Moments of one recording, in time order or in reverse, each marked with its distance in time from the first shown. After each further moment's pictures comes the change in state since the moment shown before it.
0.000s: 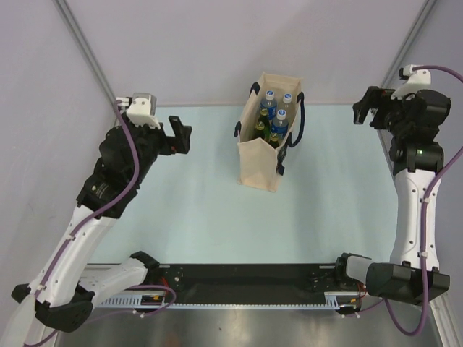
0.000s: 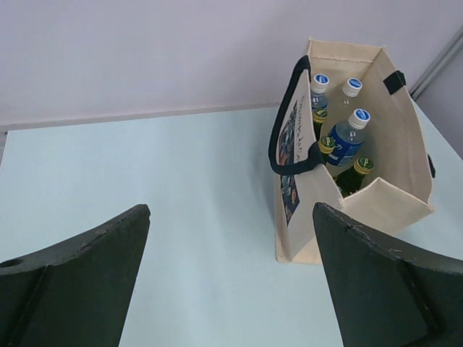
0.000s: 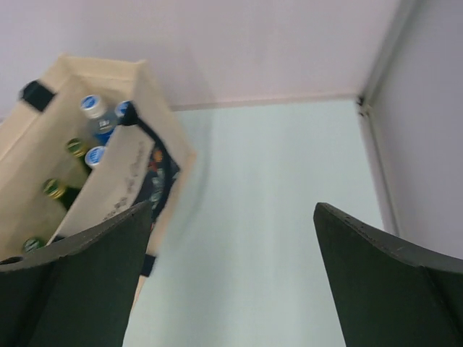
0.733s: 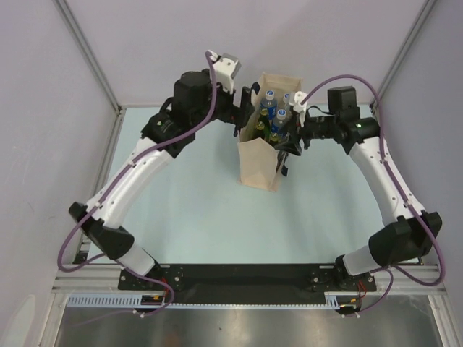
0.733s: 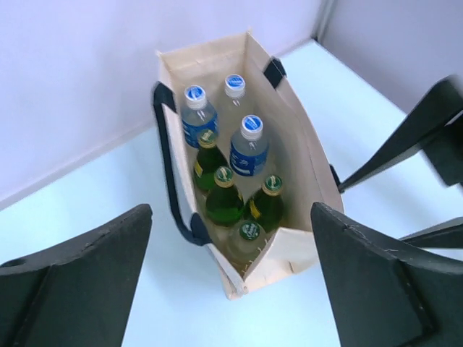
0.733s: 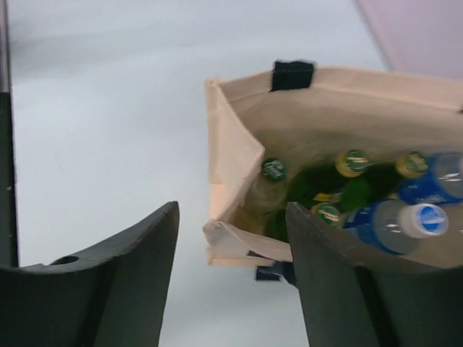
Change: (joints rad) left arm -0.145 0.627 0.557 -0.052 0.245 0.130; right arm 0.456 0.298 0.072 -0.250 -0.631 -0.732
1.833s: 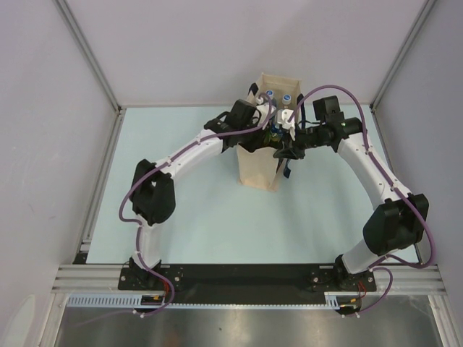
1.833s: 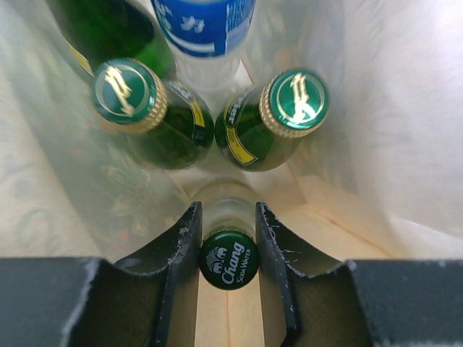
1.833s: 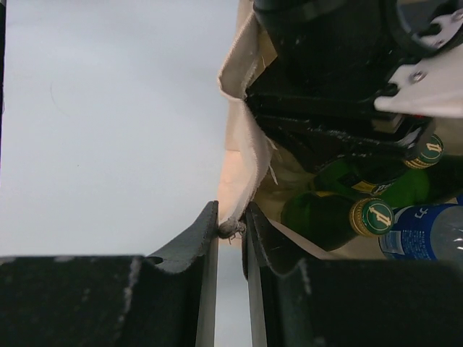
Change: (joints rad) left arm -0.006 0.423 -0.040 -0.024 0.148 0.063; right arm 0.022 0.079 -0.048 -0.099 -0.002 -0.241
